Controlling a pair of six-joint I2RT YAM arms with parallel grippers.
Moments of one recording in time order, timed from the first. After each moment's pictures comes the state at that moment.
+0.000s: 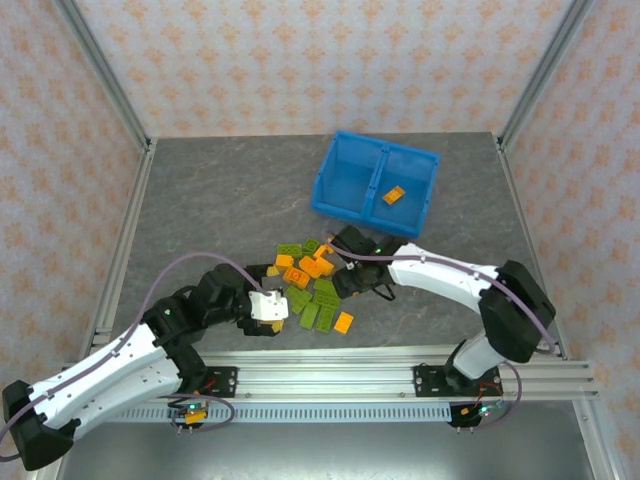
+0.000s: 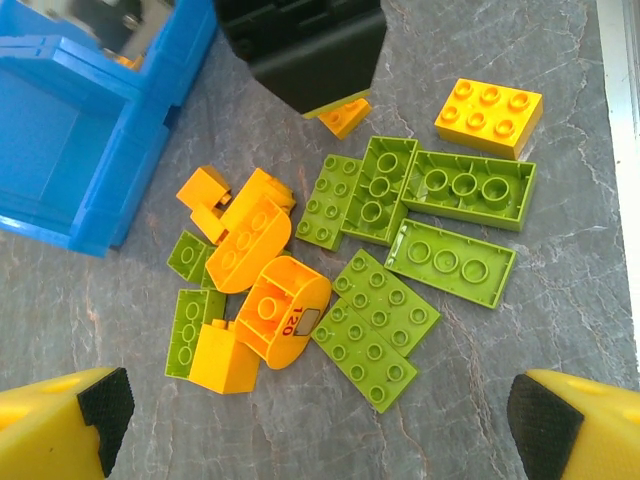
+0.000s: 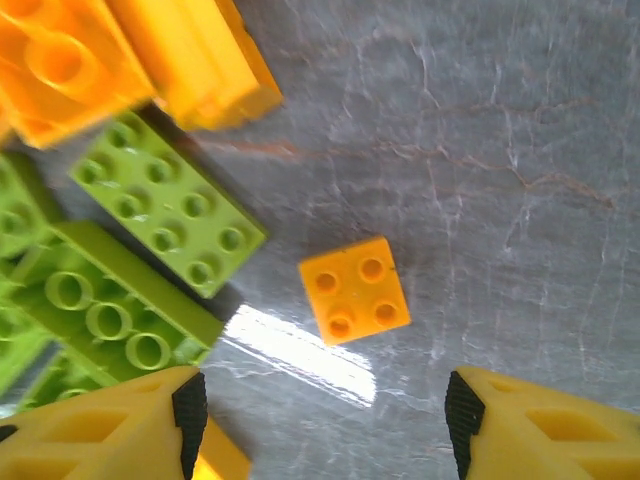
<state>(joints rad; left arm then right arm) -0.79 0.67 0.55 -0.57 0.08 0.76 0.84 1.56 1.01 -0.76 0.08 0.38</state>
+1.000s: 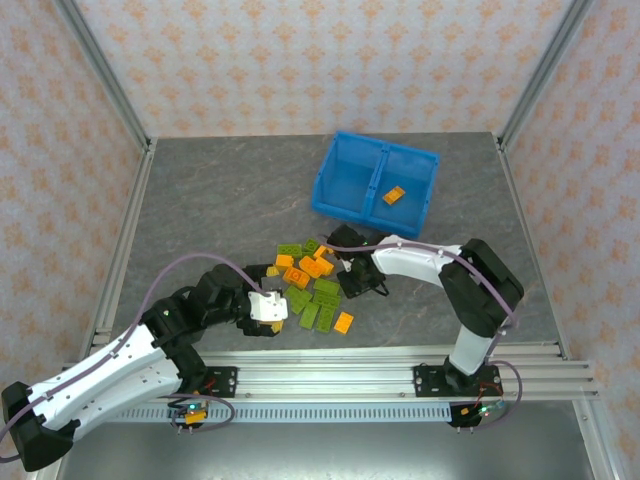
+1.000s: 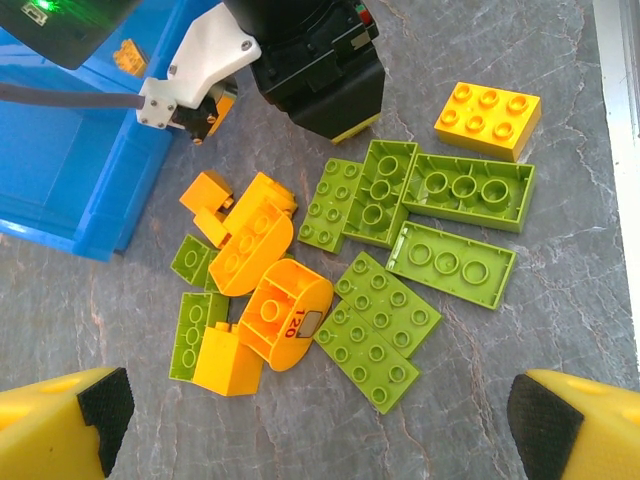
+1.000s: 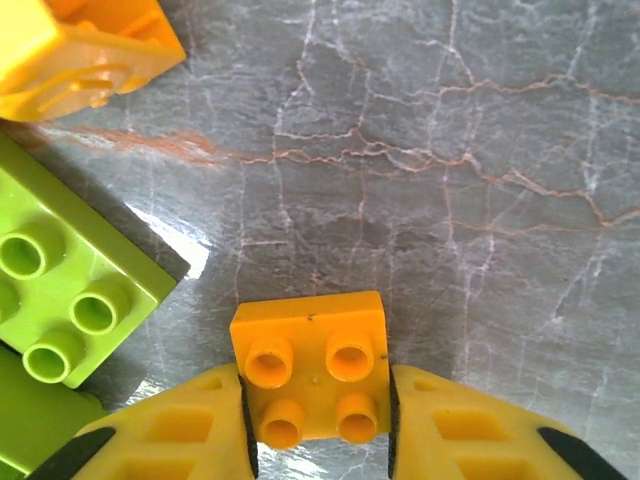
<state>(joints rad) -0.79 0.66 0.55 -0.57 0.08 0.77 0.77 1.74 1.04 -0.72 0.02 0.30</state>
